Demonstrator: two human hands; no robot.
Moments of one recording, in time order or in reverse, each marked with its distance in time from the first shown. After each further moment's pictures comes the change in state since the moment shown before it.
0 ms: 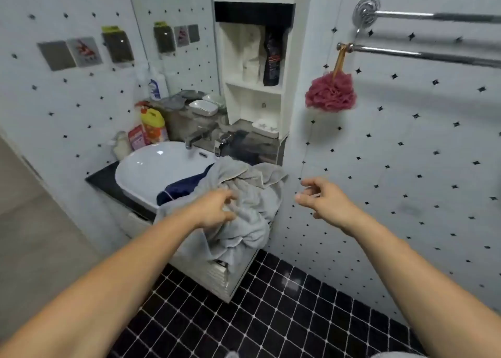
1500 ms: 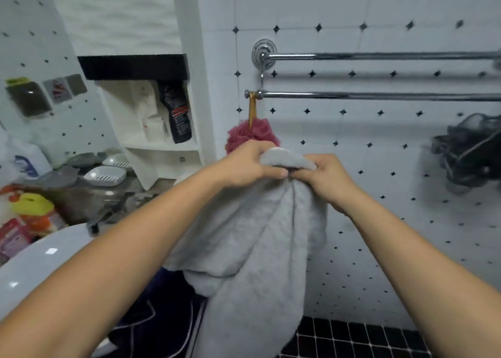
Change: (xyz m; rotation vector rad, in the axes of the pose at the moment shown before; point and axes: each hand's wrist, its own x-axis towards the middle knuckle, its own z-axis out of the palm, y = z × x) left_hand 0.199 0.233 -0.098 -0.268 -0.074 0.702; right_hand 0.107 -0.036 -0.144 0.196 0.442 -0.232
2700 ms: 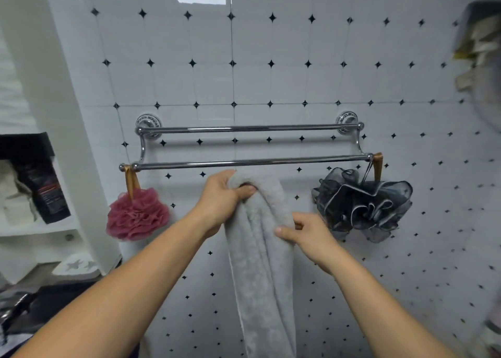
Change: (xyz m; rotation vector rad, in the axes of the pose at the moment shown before) left_hand 0.134 0.121 0.125 -0.620 0.248 -0.030; right_hand -0.045 0.046 -0.205 0.015 0.176 0.120
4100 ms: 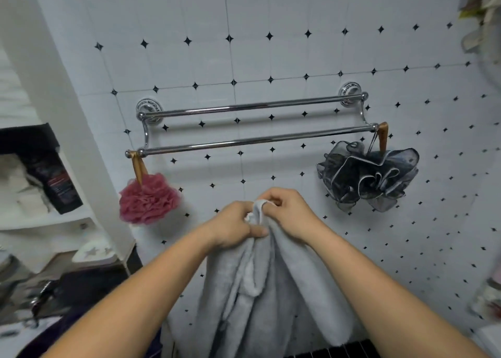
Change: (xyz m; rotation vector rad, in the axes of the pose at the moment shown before) left_hand -0.040 -0.048 -0.015 0.636 -0.451 -0.160; right_hand 0.011 -0.001 0.053 -0.131 0.009 -0.197
